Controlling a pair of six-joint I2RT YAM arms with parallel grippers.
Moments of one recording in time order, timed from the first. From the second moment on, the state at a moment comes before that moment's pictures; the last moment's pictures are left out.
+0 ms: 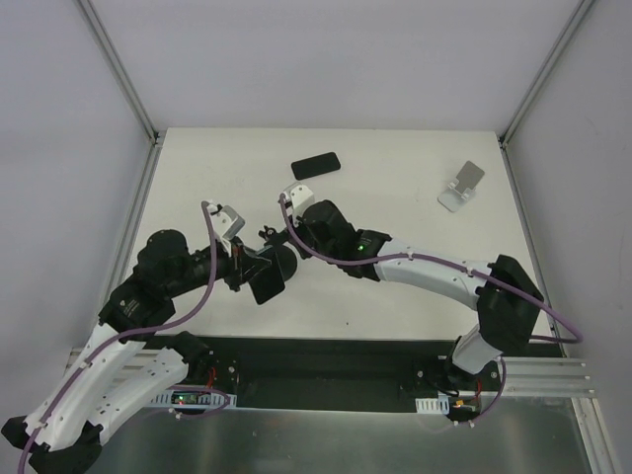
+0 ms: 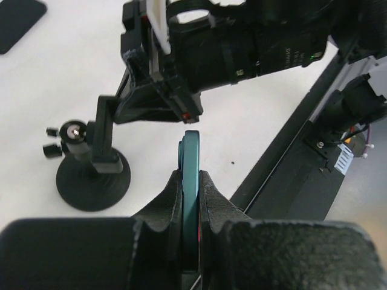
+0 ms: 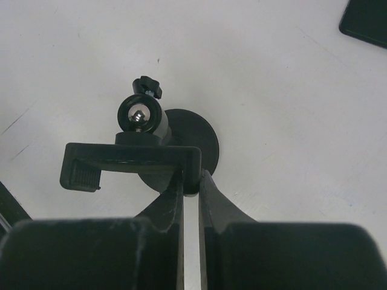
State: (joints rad) left arm -0.58 0.56 0.85 -0.59 0.36 -0.18; right arm 1.04 1.62 1.21 -0.11 0.20 0.16
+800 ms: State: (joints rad) left arm -0.58 1.03 0.85 -0.04 0.90 0.06; right arm 0.85 1.44 0.96 0.00 -0.35 0.00
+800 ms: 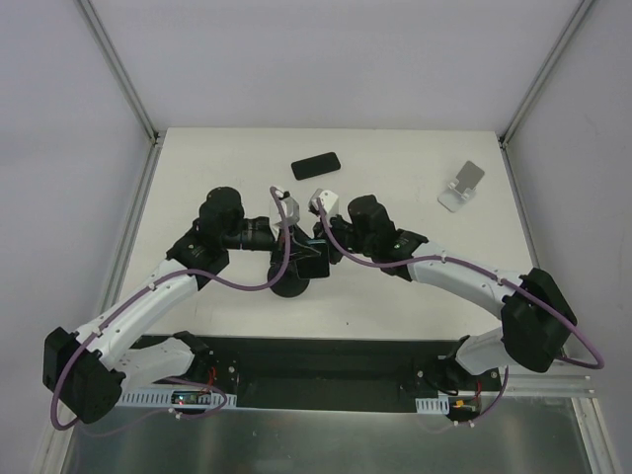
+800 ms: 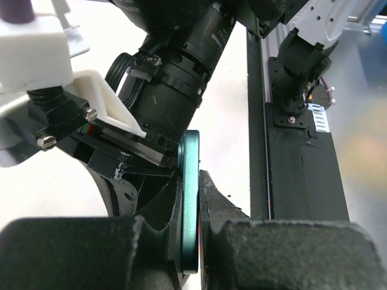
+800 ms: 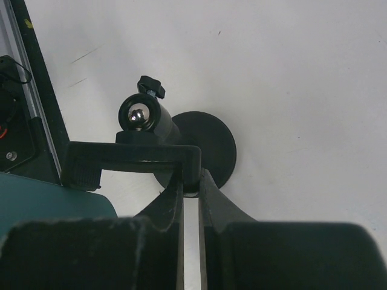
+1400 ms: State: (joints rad) left arm -0.52 1.19 0.96 -0.11 1.14 0.20; right arm 0.82 1.43 0.94 0.02 -0.41 0.00
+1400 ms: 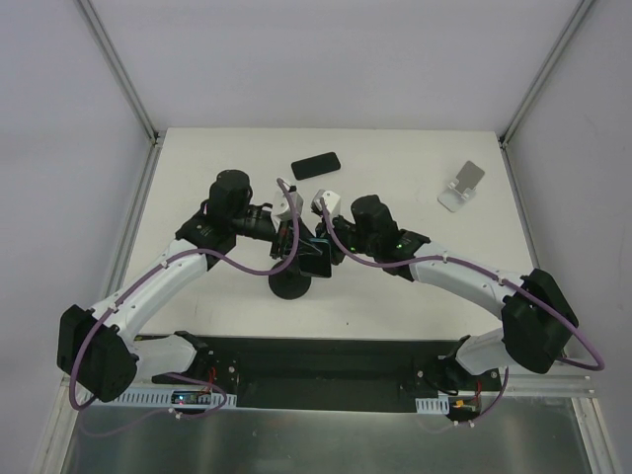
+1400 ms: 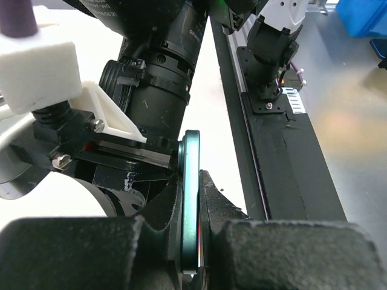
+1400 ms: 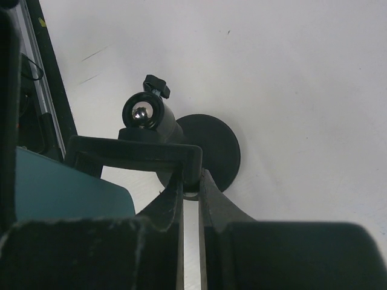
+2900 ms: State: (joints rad) left arm -0.77 0.93 0.76 -0.10 -0.03 -0.12; right arm 1.35 1.52 0.89 0.24 1.07 0.33
